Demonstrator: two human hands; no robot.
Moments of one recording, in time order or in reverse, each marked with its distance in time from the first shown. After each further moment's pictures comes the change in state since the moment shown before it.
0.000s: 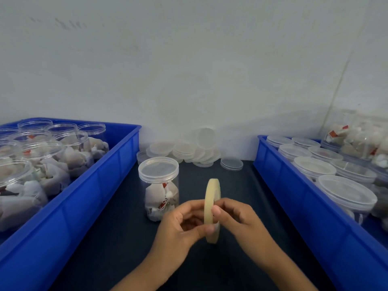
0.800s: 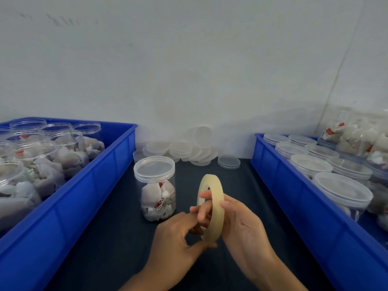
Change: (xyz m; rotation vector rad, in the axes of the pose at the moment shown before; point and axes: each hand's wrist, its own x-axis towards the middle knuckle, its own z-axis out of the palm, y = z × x) left_hand -0.008 -0.014 0.001 0.689 0.071 0.331; right_hand -0.003 -0.009 0.018 0.734 0.018 0.083
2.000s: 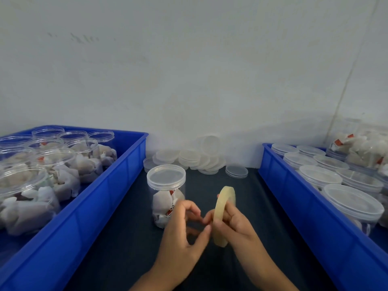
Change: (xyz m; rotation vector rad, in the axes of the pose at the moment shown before) left_hand 0.006 -0.008 -0.003 -0.342 0.117 -0.111; right_hand 0.005 0.010 -0.004 -0.414 -0.021 -0.043
